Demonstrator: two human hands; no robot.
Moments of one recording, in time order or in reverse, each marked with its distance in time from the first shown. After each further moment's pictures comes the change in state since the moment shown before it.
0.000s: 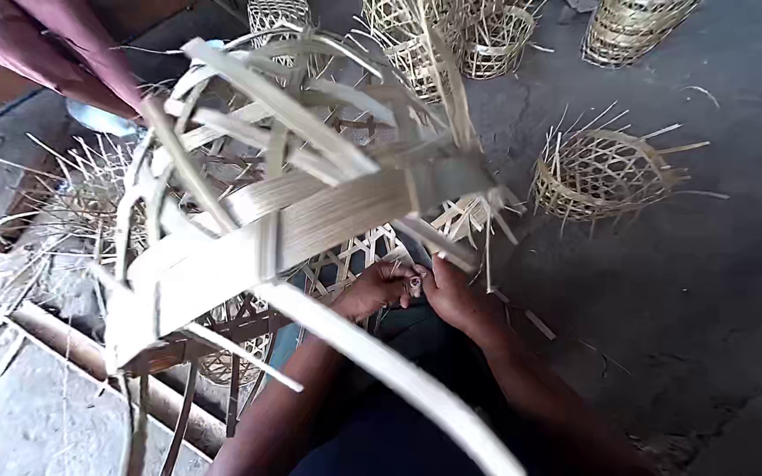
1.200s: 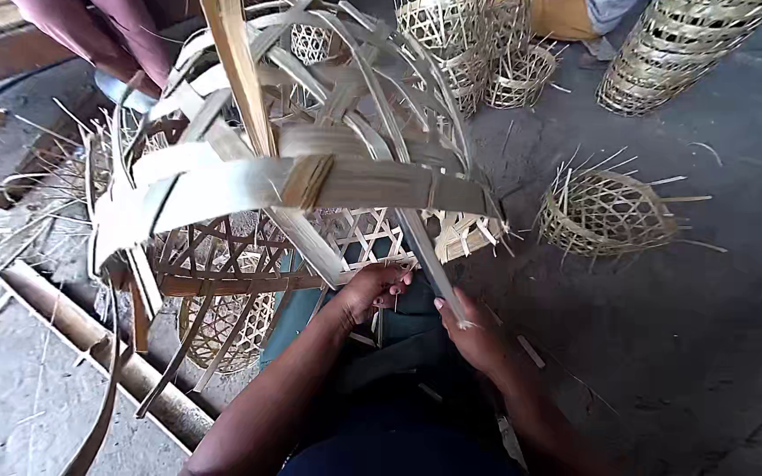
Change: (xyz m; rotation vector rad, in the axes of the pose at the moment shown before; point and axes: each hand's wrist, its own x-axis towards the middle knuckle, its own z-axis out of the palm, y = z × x) left_hand -0.002 0.002 -0.005 -0.463 0.070 -0.109; right_hand -0.035 0.037 0.004 0.100 0.009 -0.023
